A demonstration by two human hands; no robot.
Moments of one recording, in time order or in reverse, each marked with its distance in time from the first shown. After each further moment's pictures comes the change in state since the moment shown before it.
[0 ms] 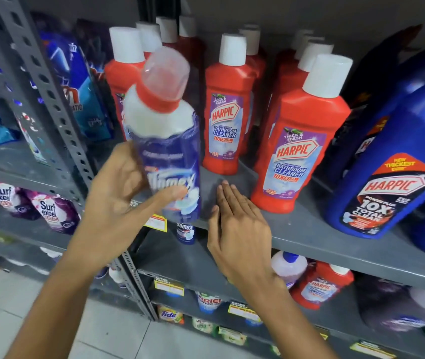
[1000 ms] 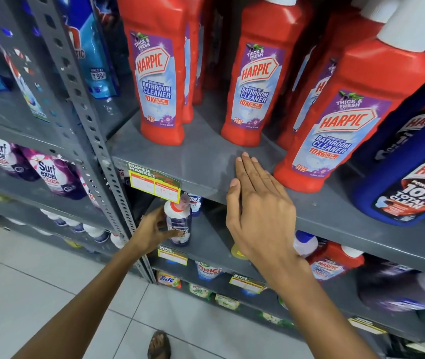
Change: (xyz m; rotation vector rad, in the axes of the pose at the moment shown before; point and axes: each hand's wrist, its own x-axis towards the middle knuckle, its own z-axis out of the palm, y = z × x) left_hand -0.082 -0.275 -0.019 0.294 -0.202 -0.648; right_hand 0.001 0.001 0.011 -0.090 0.022 -0.016
